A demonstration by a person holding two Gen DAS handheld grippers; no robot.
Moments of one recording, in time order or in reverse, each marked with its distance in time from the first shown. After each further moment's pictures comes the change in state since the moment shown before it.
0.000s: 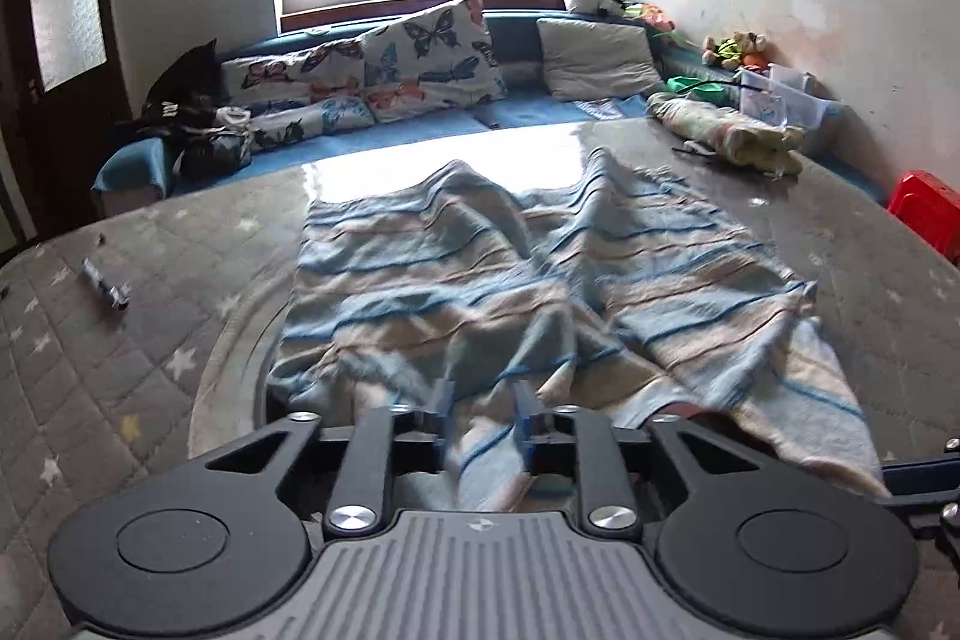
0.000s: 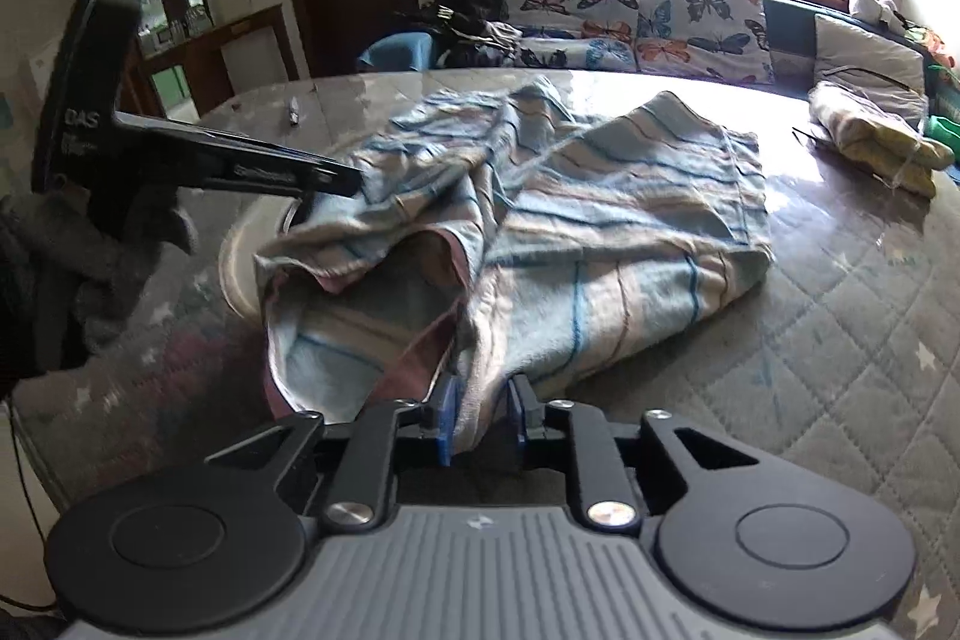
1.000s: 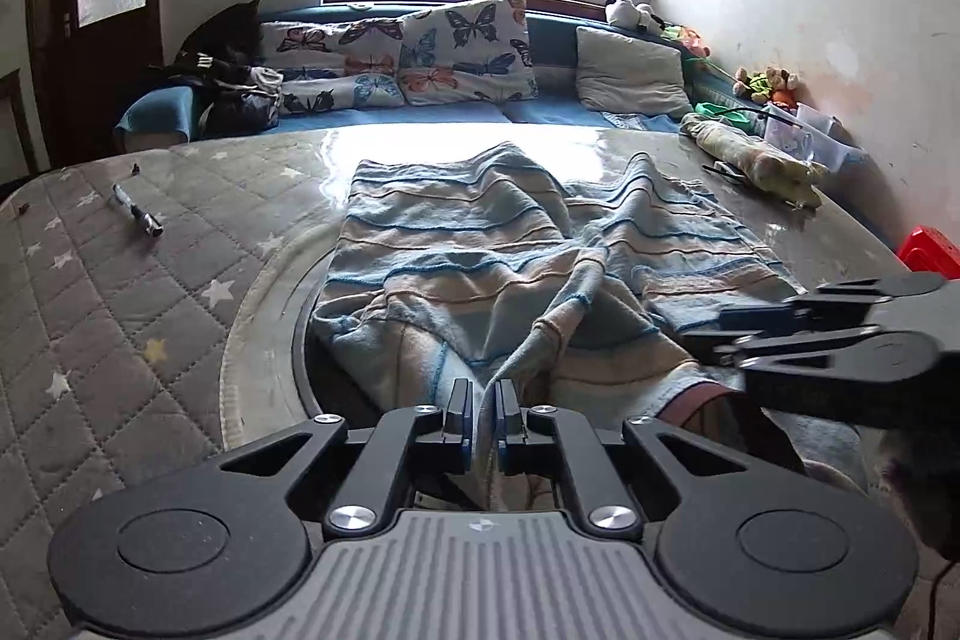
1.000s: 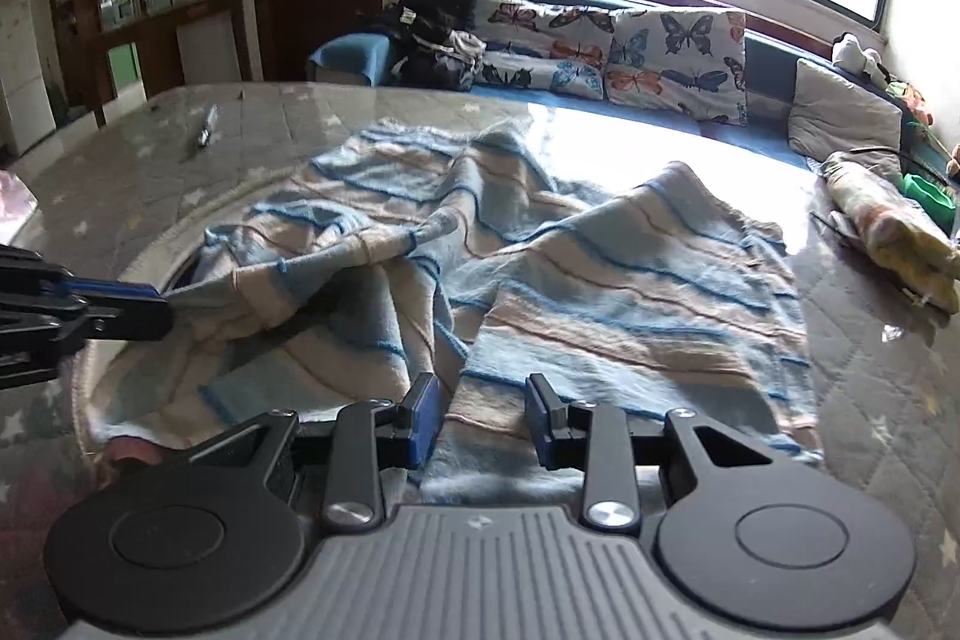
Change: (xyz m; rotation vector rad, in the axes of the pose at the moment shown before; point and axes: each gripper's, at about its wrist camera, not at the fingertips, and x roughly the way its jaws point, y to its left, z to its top) left arm -0.017 0.035 -0.025 -0.146 0.012 -0.008; right arm 0.110 0.001 0.072 -0.076 -0.006 -0.153
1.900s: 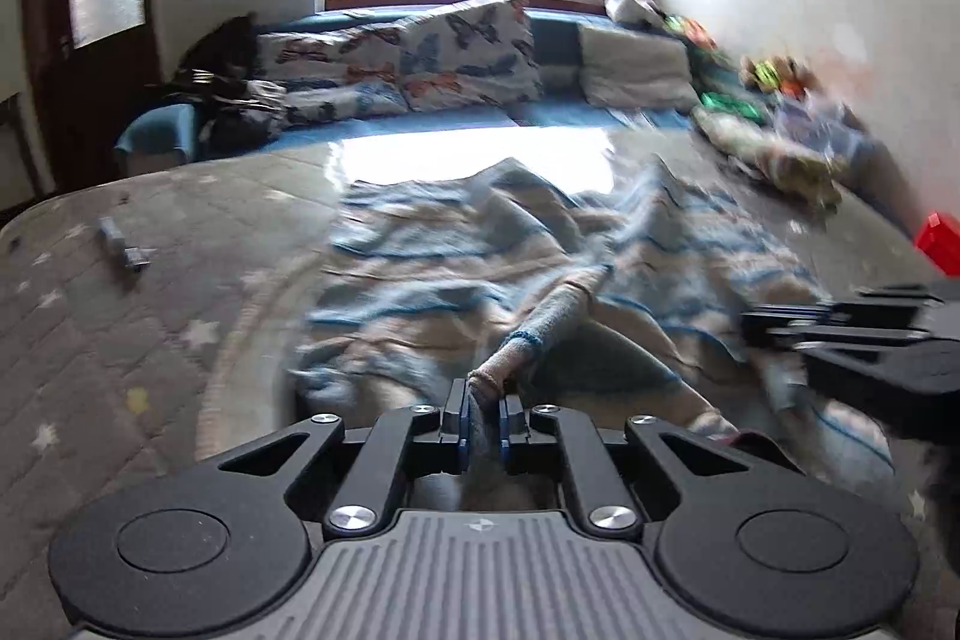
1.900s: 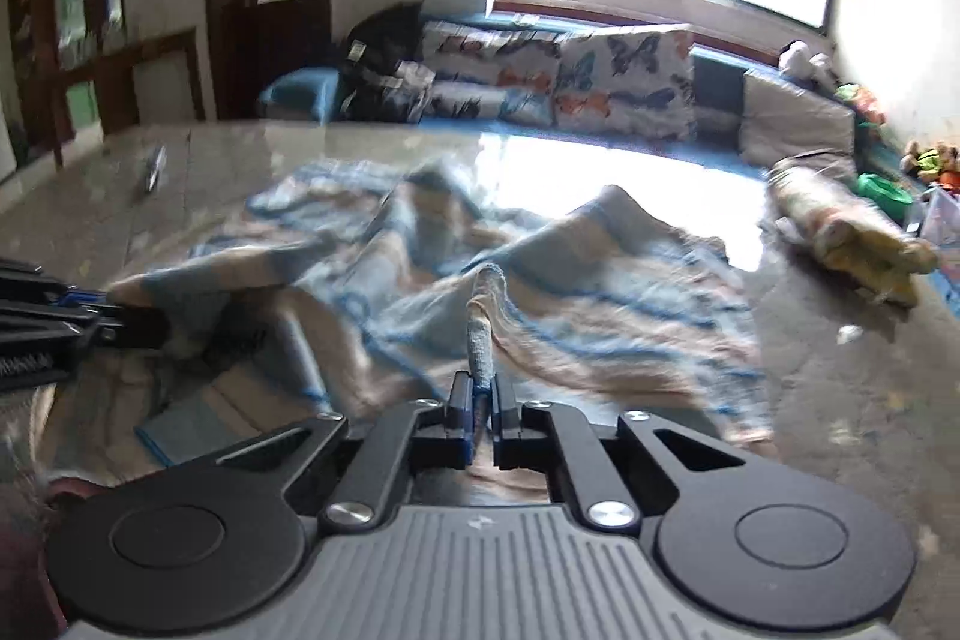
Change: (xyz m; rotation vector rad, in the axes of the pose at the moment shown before) left arm 0.016 0.007 0.012 -0.004 -0.030 0.056; right arm -0.014 -0.022 -0.001 0.071 -0.088 -0.082
